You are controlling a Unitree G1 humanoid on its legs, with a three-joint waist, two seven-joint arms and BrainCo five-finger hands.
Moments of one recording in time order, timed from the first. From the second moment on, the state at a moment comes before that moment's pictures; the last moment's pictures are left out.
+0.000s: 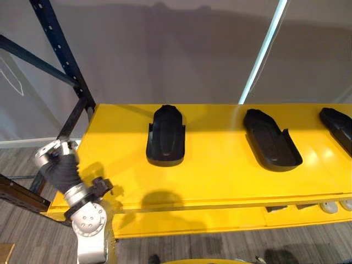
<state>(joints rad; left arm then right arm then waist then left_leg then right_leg) 0.26 -0.02 0.21 -0.47 -0.08 -0.28 0.56 0.19 -0.04 -0.23 1.04 -0.03 -0.02 -0.20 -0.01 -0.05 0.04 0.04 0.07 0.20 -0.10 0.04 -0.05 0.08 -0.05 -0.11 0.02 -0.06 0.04</state>
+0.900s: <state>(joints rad) 0.32 -0.06 0.30 0.64 -0.06 -0.03 0.34 0.18 0.05 -0.24 0.88 -0.01 -0.01 -0.21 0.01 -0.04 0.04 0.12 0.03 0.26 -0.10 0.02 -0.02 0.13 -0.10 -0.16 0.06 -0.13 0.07</state>
